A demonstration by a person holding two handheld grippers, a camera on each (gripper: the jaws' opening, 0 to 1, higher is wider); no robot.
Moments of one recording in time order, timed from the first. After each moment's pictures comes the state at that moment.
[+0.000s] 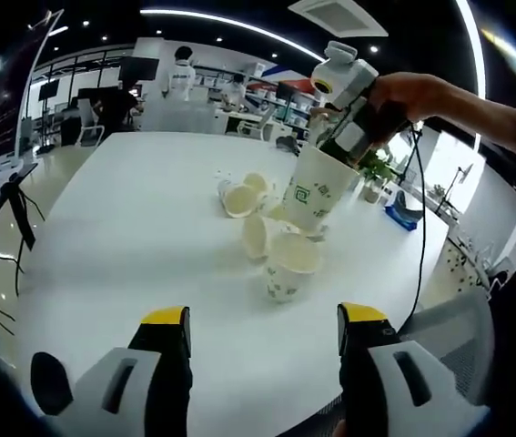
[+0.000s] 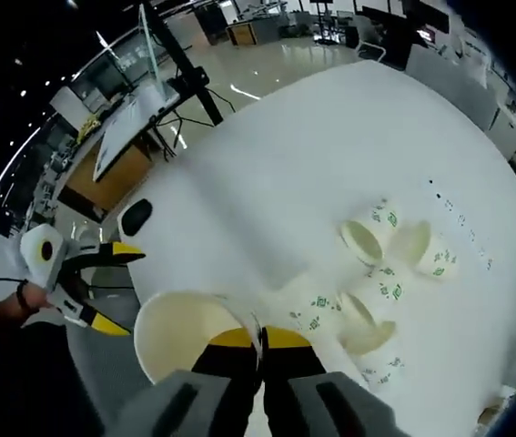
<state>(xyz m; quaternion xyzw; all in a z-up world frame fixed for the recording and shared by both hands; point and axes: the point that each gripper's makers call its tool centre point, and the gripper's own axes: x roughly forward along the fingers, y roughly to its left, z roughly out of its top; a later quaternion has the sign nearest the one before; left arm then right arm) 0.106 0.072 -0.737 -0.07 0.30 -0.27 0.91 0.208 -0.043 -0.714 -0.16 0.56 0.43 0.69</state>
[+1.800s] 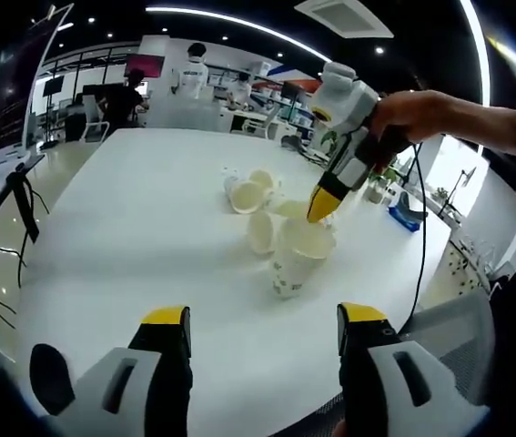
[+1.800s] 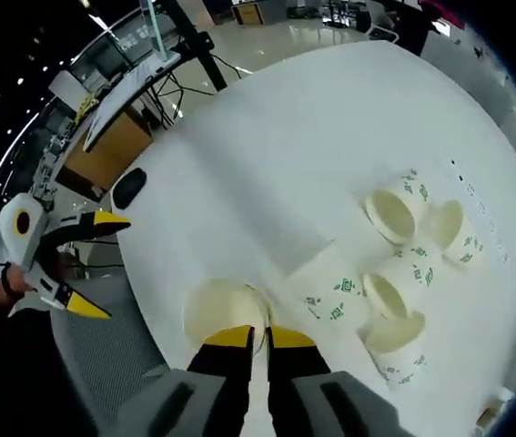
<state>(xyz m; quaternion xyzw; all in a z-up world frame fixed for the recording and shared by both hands) 0.102 0.078 -0.742 -0.07 0.31 -0.26 0.91 0.189 -0.044 -0.755 -0.19 0.59 0.43 0.66</state>
